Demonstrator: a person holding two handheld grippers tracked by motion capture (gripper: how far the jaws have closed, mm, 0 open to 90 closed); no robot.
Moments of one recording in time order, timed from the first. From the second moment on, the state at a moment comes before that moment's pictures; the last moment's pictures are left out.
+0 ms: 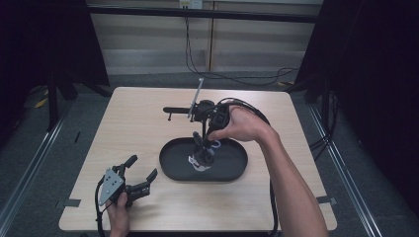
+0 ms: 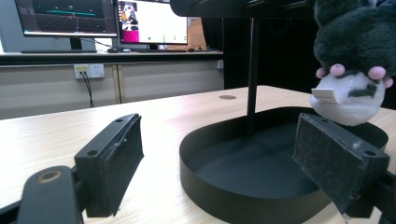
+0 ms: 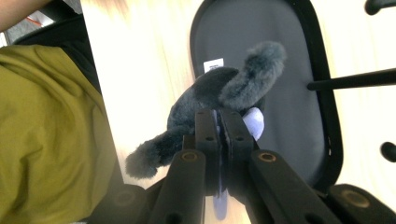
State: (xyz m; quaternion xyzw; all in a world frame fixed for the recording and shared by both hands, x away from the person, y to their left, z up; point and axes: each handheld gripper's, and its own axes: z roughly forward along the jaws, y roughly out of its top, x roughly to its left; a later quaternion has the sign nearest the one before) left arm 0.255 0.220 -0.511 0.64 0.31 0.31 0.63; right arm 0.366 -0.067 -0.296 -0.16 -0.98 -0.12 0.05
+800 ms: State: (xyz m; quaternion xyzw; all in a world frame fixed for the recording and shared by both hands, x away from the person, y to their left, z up) left arm 0.255 0.220 -0.511 0.64 0.32 0.31 0.63; right arm 0.394 -0.061 -0.283 -0.16 -0.98 -0.12 0.04
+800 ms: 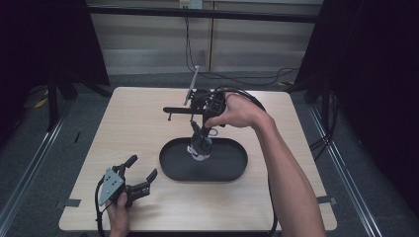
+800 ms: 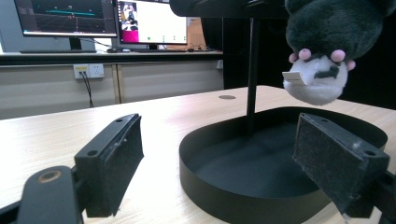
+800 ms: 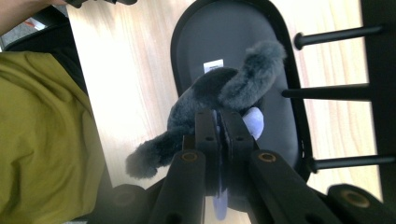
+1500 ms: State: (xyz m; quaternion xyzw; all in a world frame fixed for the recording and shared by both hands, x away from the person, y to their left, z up) left arm 0.255 0.220 -0.511 0.64 0.31 0.31 0.63; right arm 0.421 -0.063 -0.290 -0.18 -0.98 -0.11 0.04
